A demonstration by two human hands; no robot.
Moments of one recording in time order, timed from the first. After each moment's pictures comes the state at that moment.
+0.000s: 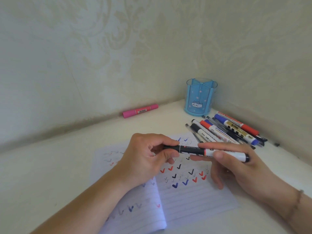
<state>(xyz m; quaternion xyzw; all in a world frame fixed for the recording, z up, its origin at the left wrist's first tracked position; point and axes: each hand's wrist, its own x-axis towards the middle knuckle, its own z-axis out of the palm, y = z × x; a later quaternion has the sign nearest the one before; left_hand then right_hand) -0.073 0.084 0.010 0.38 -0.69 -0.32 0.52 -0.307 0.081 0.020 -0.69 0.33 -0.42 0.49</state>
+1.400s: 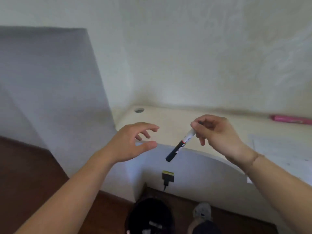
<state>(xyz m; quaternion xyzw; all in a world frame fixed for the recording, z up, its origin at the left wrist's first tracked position) 0.195 0.436 0.040 0.74 -0.56 -0.04 0.37 0.011 0.233 0.063 -0.79 0.15 -0.28 0.52</state>
